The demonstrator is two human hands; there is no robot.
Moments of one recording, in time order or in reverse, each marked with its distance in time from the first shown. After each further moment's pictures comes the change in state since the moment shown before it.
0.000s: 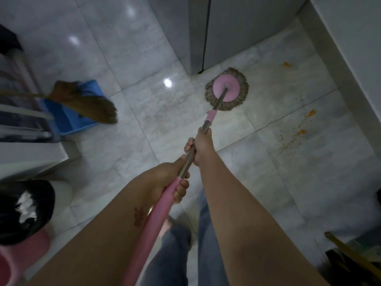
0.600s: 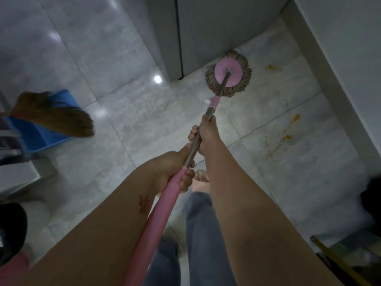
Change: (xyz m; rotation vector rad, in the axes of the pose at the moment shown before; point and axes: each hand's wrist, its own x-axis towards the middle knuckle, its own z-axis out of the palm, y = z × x) left_hand 0.040 0.097 0.064 0.033 -0.069 0.005; right_hand 0.059 -0.106 -0.028 0.042 0.013 -0.062
